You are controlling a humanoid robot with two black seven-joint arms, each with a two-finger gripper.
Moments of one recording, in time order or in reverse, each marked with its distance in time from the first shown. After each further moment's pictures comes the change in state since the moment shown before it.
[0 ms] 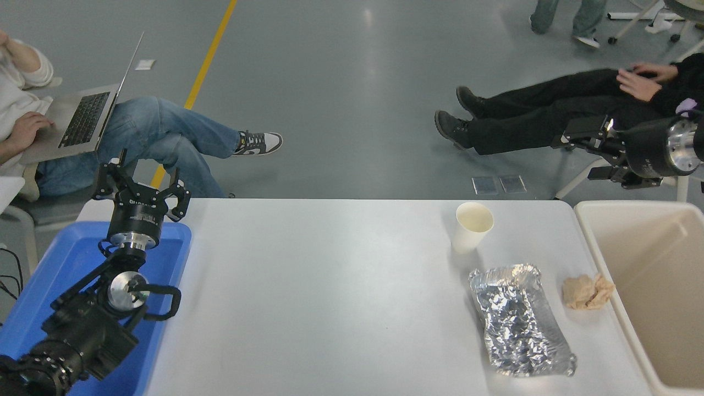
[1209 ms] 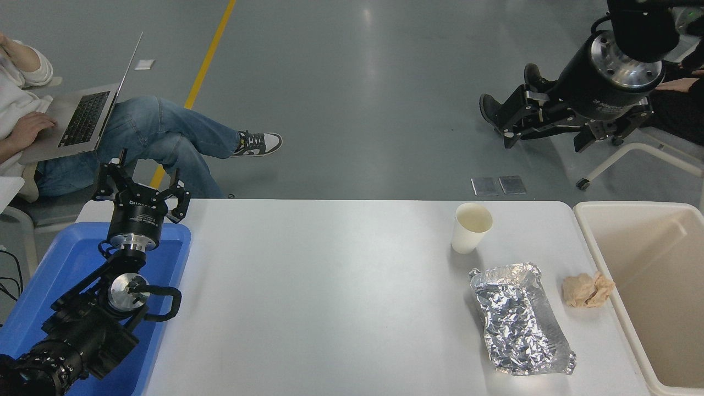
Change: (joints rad) left arm 0.001 0.000 0.000 0.001 0.000 0.000 0.000; right arm 0.419 0.279 0.045 0.214 0.062 0.133 -0.361
